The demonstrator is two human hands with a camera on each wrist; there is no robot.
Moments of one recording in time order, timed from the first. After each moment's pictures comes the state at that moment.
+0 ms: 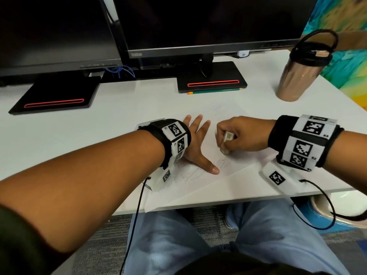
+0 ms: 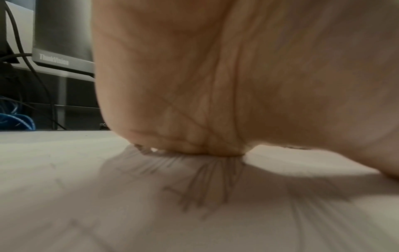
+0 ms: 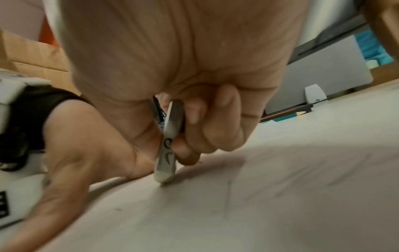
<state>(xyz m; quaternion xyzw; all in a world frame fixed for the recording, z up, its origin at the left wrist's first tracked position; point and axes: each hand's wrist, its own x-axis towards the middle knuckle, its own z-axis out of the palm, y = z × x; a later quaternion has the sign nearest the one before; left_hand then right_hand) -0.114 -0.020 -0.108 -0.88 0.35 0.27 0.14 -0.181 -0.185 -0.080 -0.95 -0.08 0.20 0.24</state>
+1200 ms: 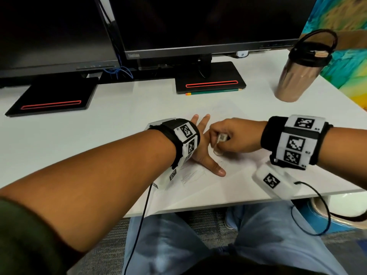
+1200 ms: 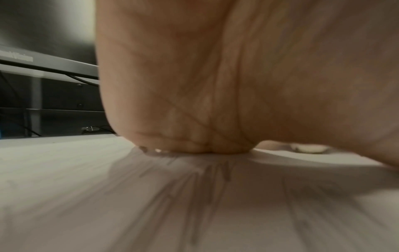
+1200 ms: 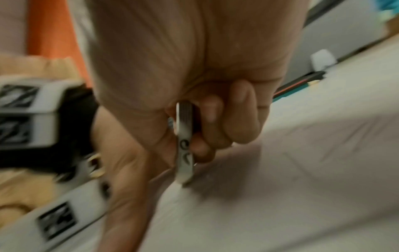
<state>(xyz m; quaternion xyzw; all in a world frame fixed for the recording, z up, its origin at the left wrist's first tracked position) -0.116 -0.042 -0.110 -0.87 0.38 0.27 0.16 -0.176 -0.176 -0.081 -0.96 -0.09 0.18 0.21</state>
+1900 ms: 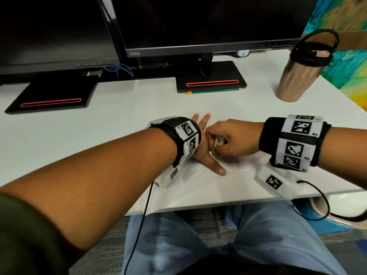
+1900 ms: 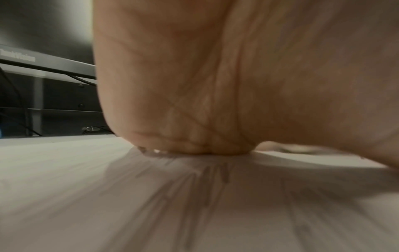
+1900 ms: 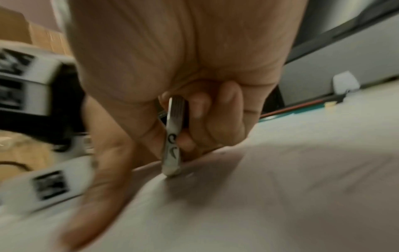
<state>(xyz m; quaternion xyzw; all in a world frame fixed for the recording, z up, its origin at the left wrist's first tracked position) -0.117 -0.042 -0.105 -0.87 0.38 0.27 0.17 -0.177 -0.167 -0.082 -0.96 -0.13 0.18 0.18</state>
